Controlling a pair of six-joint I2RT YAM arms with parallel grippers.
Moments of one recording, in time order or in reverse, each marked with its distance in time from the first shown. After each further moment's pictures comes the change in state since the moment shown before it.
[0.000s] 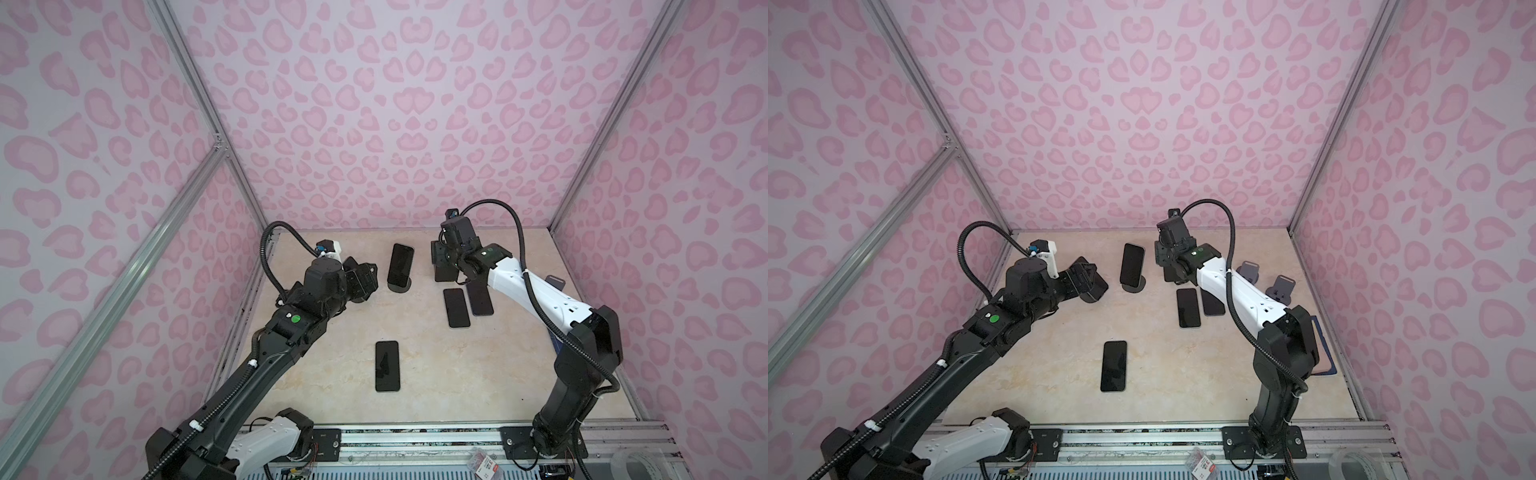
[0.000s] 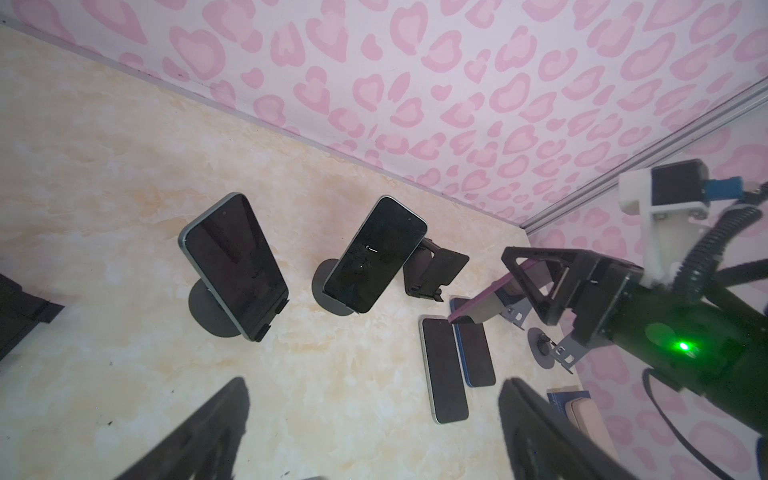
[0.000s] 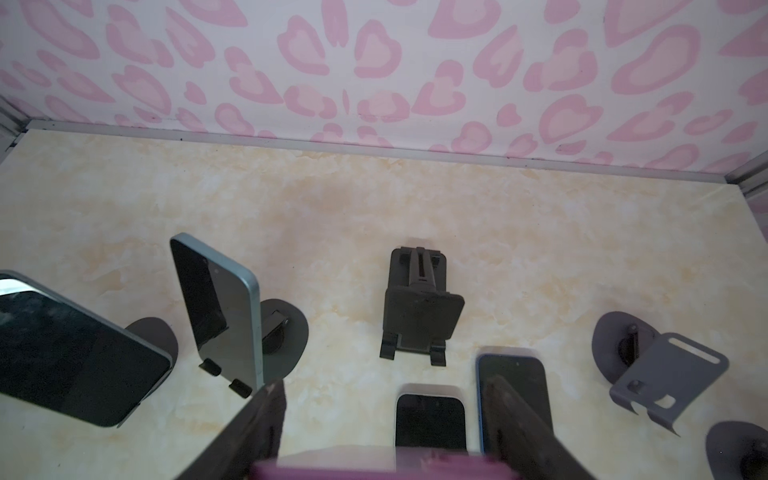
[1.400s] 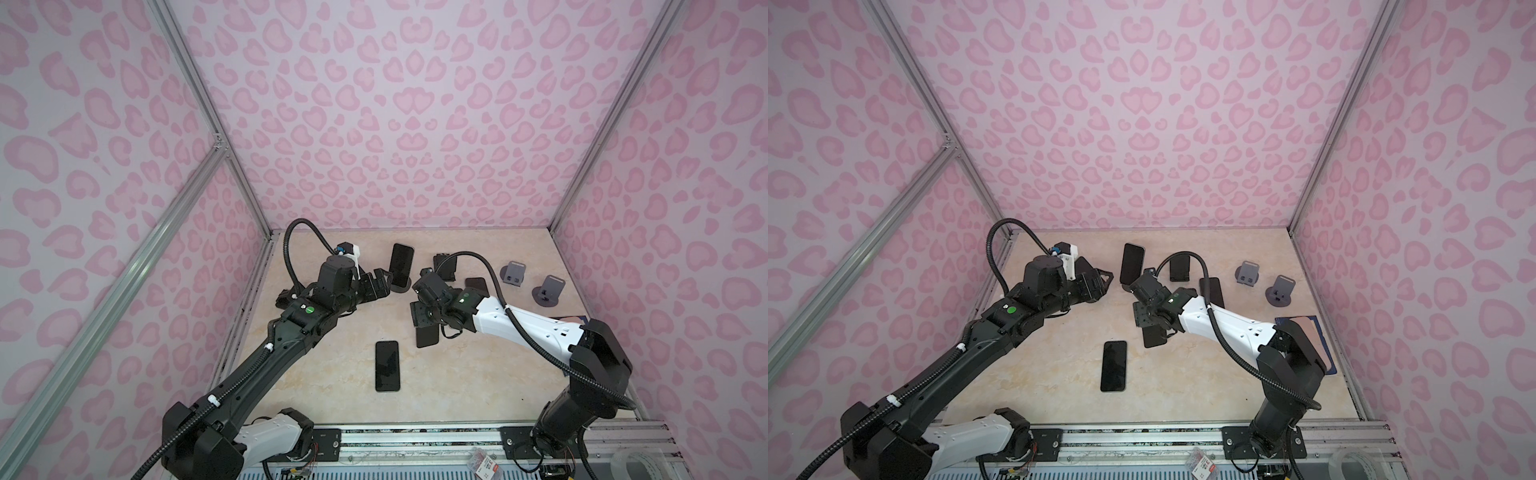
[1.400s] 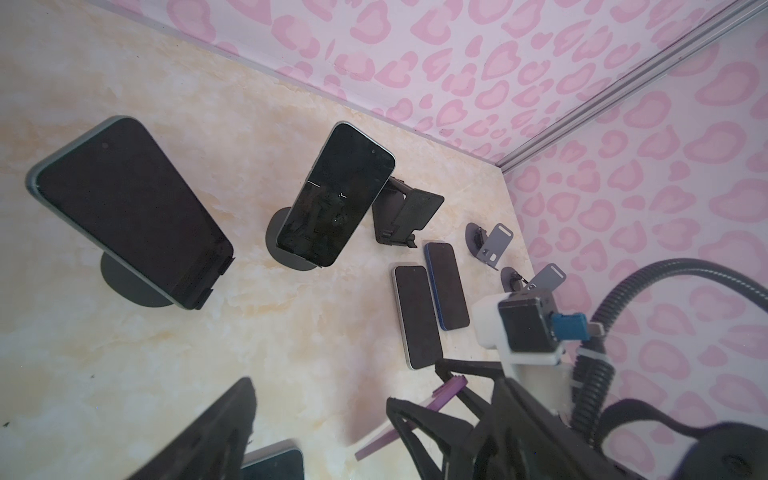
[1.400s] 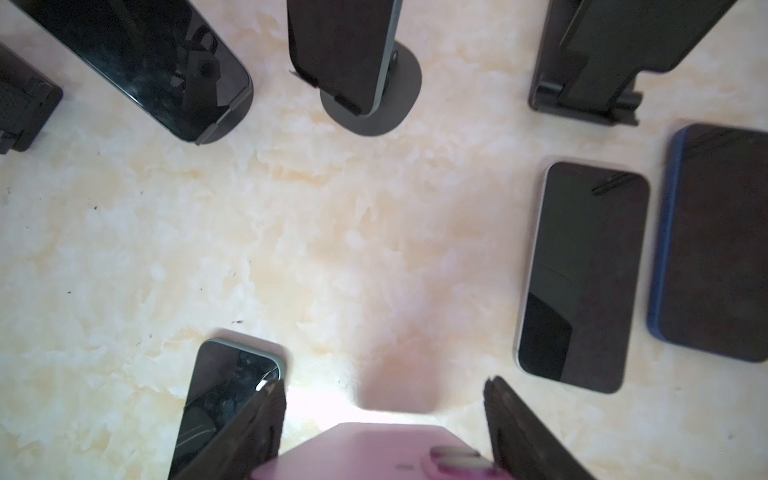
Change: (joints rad) left arm -0.026 0.093 0.008 0.011 0.157 -0.008; right arm 0.262 -0.089 -0.334 -0.077 -0.138 0.257
